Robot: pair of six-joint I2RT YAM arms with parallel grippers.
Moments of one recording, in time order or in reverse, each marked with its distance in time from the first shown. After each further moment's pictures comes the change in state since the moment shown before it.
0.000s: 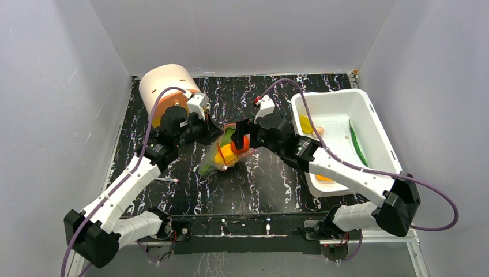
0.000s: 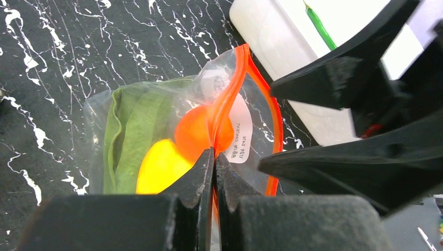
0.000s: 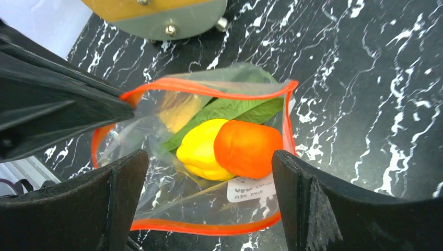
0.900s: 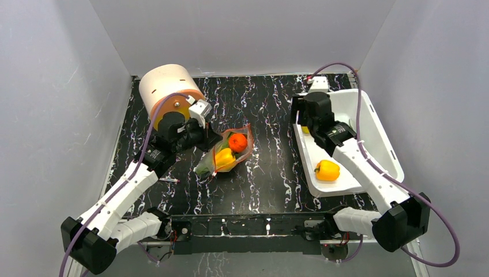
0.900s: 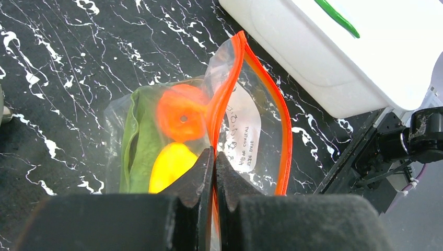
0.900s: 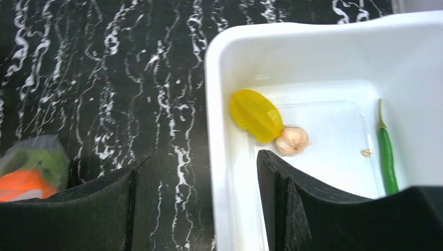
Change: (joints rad) left arm 0.000 -0.060 -0.051 -0.003 0.064 0.161; right arm -0.418 -0.119 0.031 -0.218 0.185 -0.236
